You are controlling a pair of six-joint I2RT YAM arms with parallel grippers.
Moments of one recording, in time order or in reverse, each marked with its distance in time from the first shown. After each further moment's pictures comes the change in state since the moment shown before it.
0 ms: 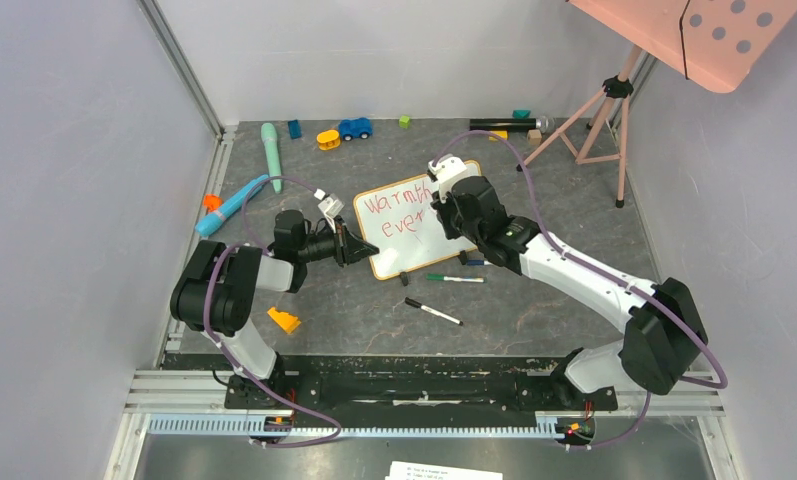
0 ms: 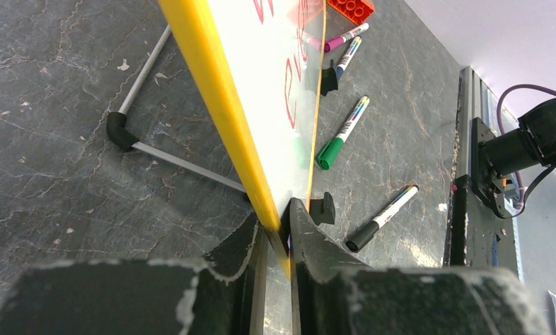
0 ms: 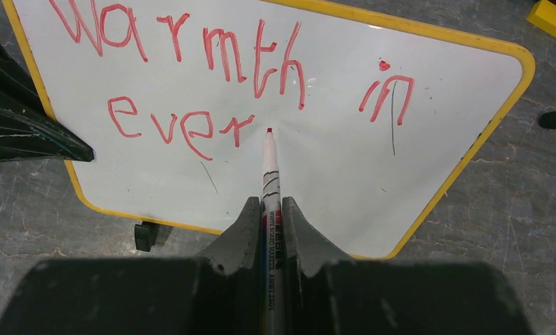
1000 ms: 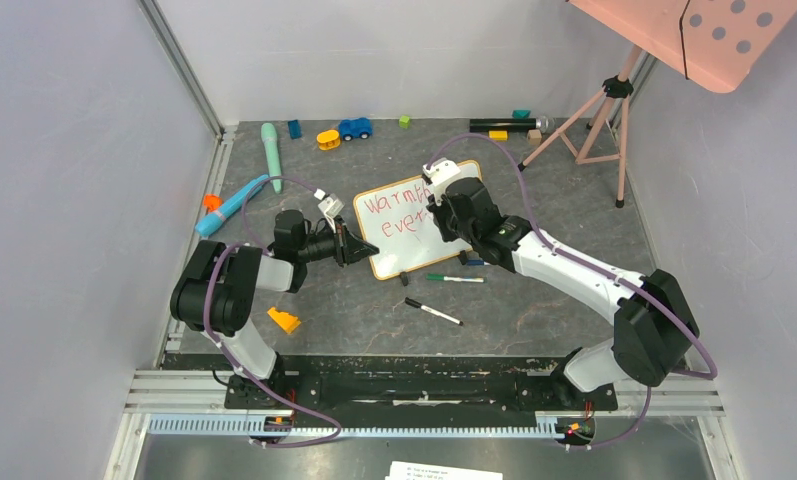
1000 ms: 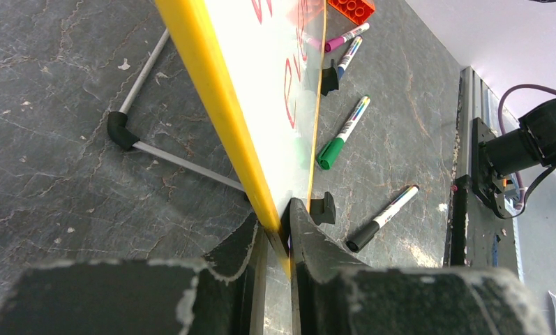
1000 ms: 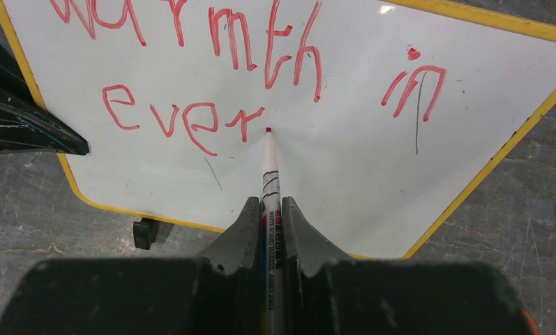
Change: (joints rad) left arm 0.000 0.000 0.000 -0.002 -0.001 0.000; right arm -0.003 0.051 0.001 0.007 -0.018 0.001
